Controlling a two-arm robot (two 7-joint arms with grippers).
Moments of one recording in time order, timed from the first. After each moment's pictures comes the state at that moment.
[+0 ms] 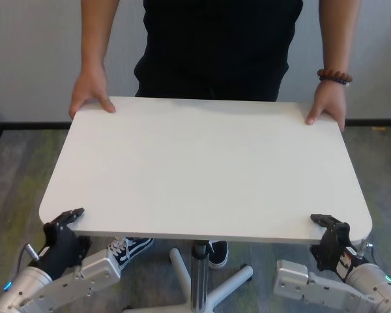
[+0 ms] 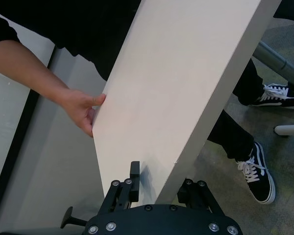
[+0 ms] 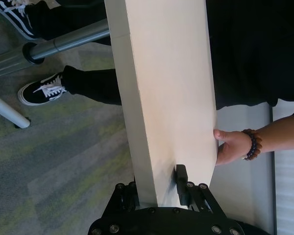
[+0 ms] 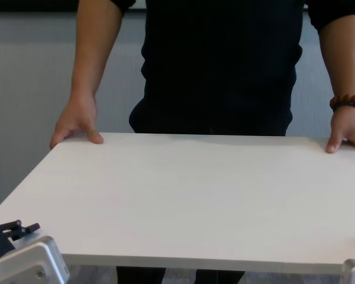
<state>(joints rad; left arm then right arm) 0.02 0.55 0.46 -1.49 0.56 0.01 0.14 -0.08 0.51 -0.40 -1.63 -0.87 0.24 0.12</state>
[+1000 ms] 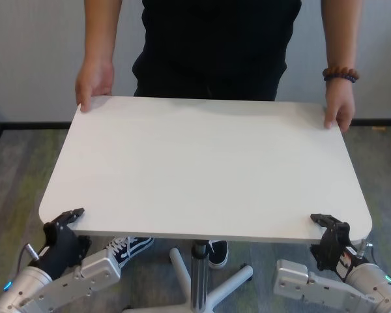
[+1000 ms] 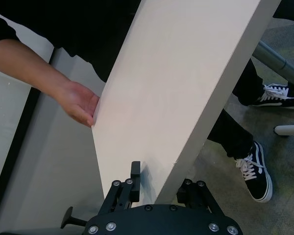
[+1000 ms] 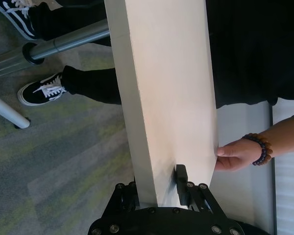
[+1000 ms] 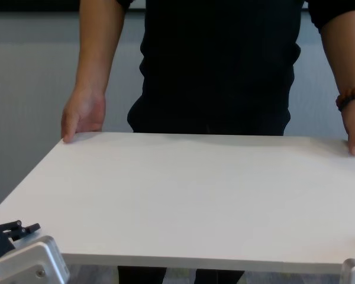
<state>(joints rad) 0.02 0.55 0.46 -1.49 0.56 0.01 0.14 -0.08 0.51 -0.40 -1.63 -0.87 0.24 0.12</state>
